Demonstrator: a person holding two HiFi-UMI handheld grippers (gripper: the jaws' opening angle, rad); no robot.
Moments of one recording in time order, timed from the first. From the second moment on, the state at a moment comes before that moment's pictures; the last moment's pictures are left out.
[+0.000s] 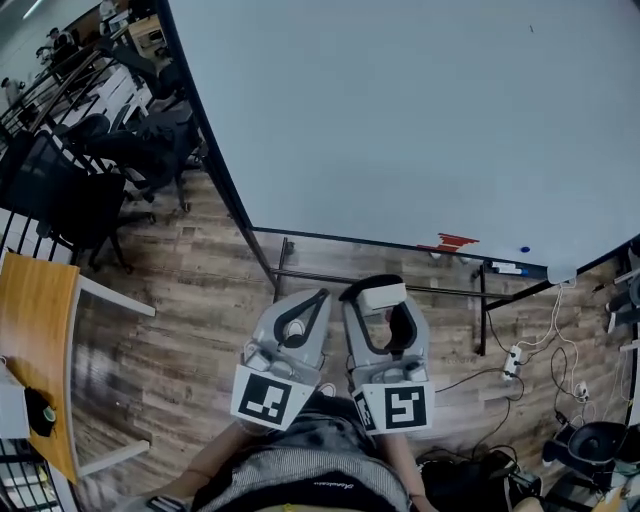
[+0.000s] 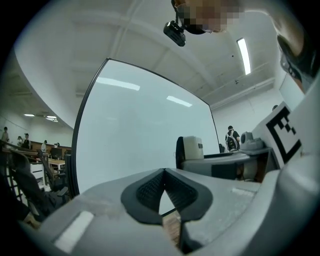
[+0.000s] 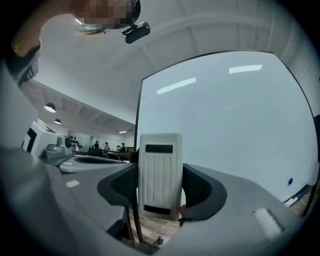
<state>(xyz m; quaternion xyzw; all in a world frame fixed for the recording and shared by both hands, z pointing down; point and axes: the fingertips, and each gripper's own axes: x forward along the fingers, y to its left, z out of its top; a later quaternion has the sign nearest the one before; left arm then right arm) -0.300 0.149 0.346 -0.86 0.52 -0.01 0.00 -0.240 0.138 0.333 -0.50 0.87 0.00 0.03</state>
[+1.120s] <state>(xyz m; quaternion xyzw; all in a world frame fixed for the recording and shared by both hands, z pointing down) -0.407 -0.049 0.363 -0.89 0.45 -0.02 -0.02 -0.361 -0.063 0.314 -0.54 0.84 0.06 0.03</state>
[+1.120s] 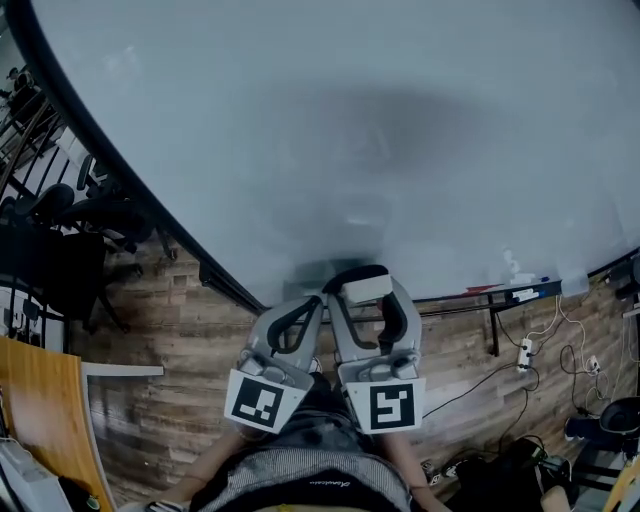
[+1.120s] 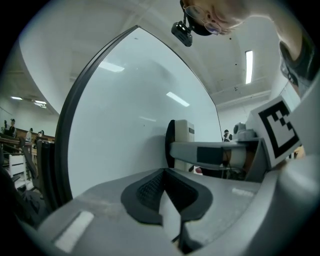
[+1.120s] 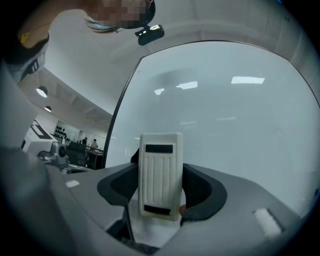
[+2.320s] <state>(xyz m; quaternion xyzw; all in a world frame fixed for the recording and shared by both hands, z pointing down) -0.391 -0.056 0.372 -0.90 0.43 -0.02 -0.03 -0.349 -0.072 0.297 -0.59 0.80 0.13 0.01</state>
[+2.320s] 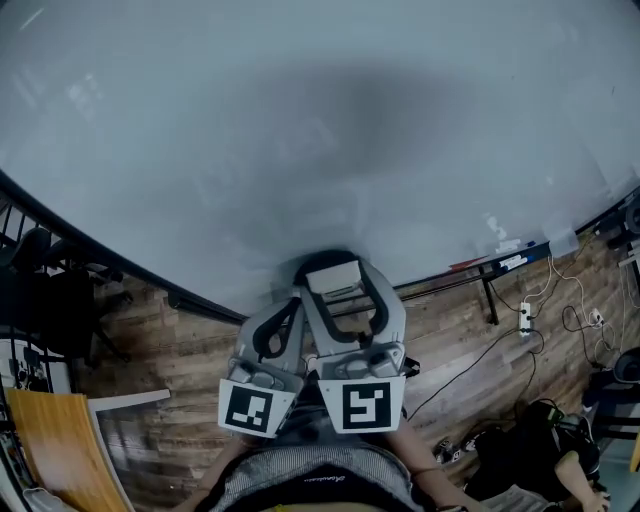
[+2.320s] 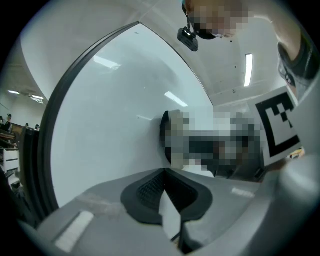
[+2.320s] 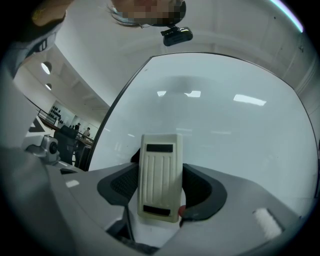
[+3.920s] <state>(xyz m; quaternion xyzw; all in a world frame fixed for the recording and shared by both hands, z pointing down) -0.047 -0.083 0.367 -0.92 0.38 -0.03 -0.05 0.006 -0.099 0.293 -0.61 0.78 0.11 0.00</state>
